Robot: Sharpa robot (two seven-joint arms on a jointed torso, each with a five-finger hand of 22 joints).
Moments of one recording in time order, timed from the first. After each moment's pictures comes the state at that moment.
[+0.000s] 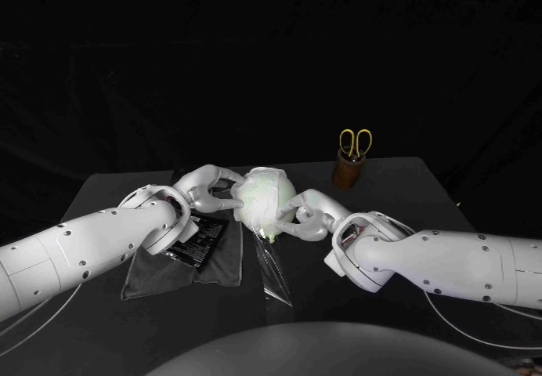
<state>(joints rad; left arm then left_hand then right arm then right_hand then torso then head) 1.08 -0.69 -0.10 1.30 -0.99 -0.32 0.16 1.70 -0.19 0.15 0.29 0.05 0.66 0.18 0.18 0.19 0.56 0.17 0.05 0.05 0.30 0.20 0.19 0.05 0.08 0.52 0.29 0.06 0.14 1.01 -0.83 -0.16 1.75 -1.06 -0.66 -0.22 1.40 -0.15 0.38 0.18 0.09 0.92 0.15 0.13 0.53 1.47 0.06 1.57 1.31 1.46 -0.01 1.57 1.31 0.09 1.32 0.10 1.16 1.23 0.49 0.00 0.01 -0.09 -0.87</state>
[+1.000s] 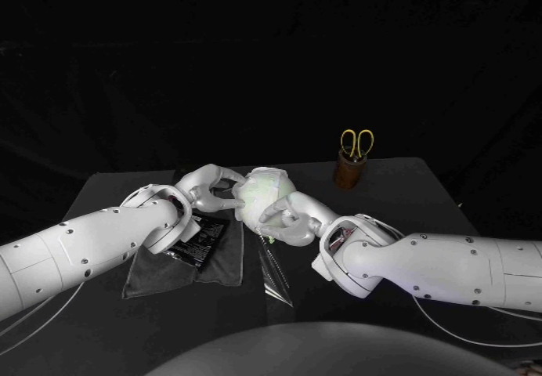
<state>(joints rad) 1.08 -0.69 -0.10 1.30 -0.98 -0.31 0.15 1.70 -0.19 0.15 0.29 0.05 0.67 0.19 0.18 0.19 0.57 0.17 0.05 0.05 0.31 0.21 0.19 0.05 0.08 0.53 0.29 0.06 0.14 1.01 -0.77 -0.16 1.77 -1.08 -0.66 -0.19 1.41 -0.14 0.43 0.14 0.10 0.95 0.15 0.12 0.49 1.47 0.07 1.57 1.31 1.47 0.00 1.57 1.31 0.09 1.32 0.11 1.16 1.23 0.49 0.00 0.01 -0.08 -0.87</state>
